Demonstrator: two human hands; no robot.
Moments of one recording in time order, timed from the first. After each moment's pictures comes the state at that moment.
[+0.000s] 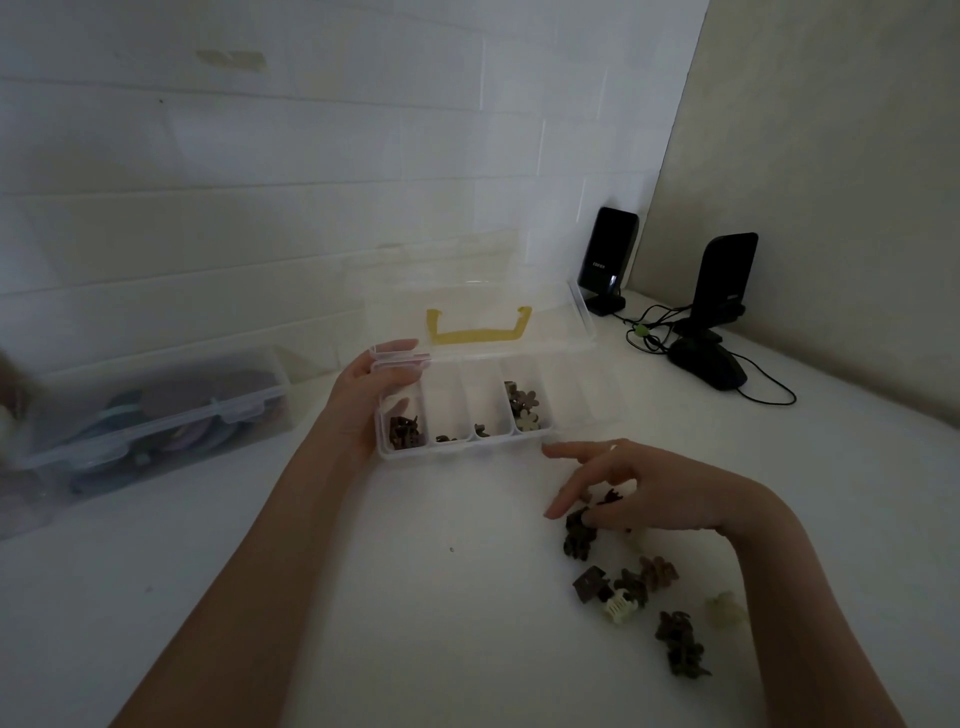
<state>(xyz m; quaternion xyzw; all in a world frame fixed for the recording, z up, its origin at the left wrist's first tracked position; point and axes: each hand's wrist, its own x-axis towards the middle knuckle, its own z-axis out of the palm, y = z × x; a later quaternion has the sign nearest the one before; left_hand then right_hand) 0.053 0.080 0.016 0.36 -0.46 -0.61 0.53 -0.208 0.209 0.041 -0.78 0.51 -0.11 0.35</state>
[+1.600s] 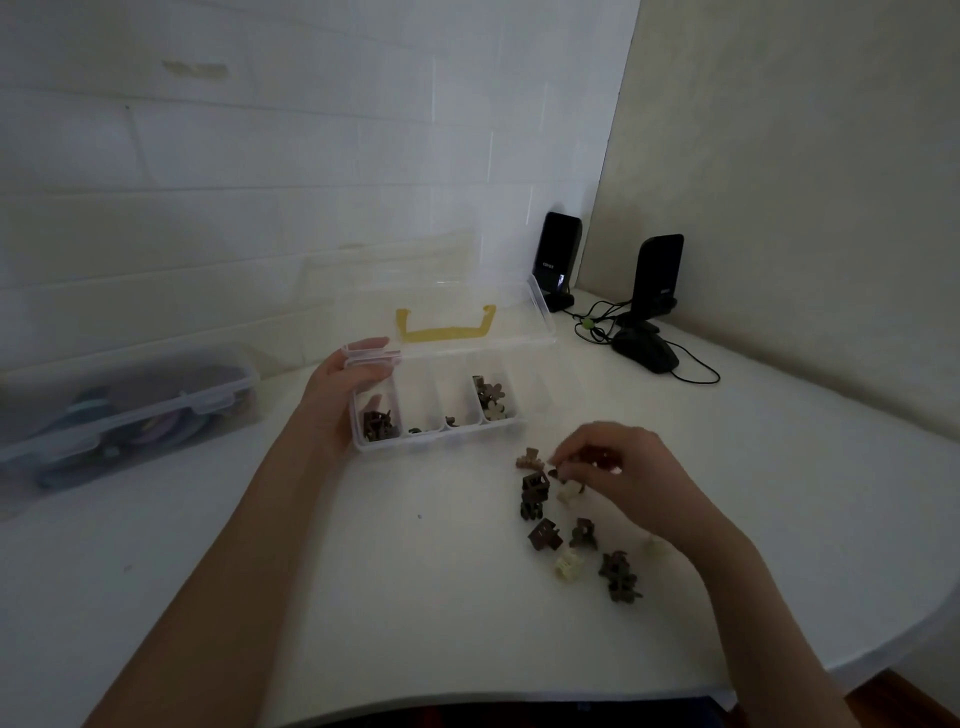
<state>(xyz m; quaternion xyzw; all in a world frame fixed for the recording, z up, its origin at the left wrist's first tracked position) 0.050 0.095 0.015 0.35 -0.47 -0.62 0.53 -0.204 0.264 0.028 -0.70 0.60 -0.35 0.17</state>
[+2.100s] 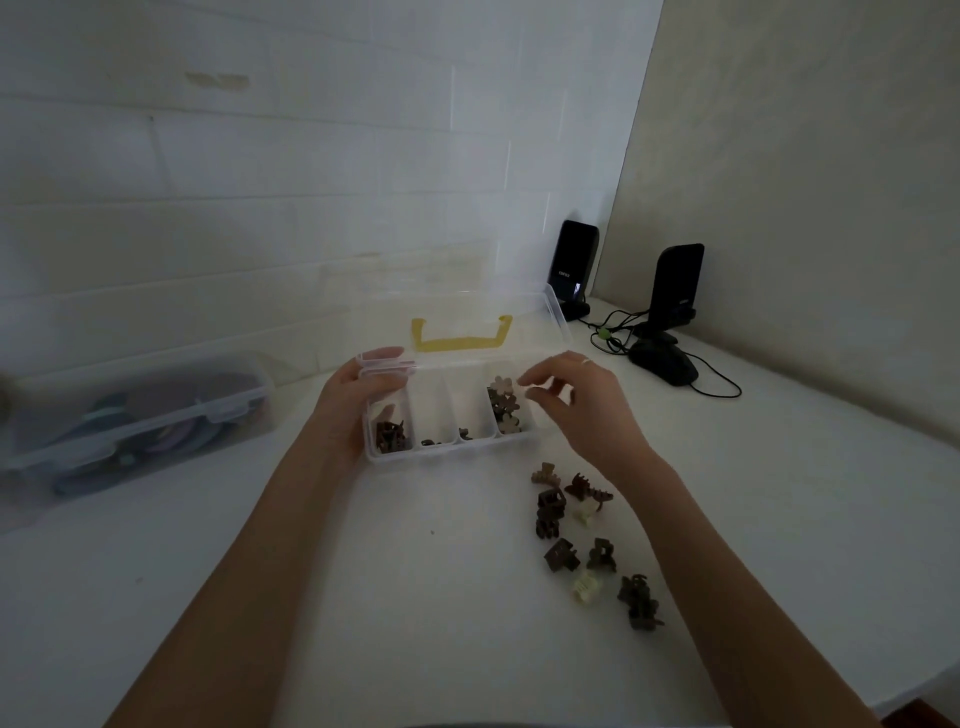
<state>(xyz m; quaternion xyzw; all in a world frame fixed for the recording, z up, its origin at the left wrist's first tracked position) 0.050 0.095 0.017 0.35 -0.47 -0.62 0.53 -0.181 0.179 0.040 -0.70 0.59 -0.40 0.02</state>
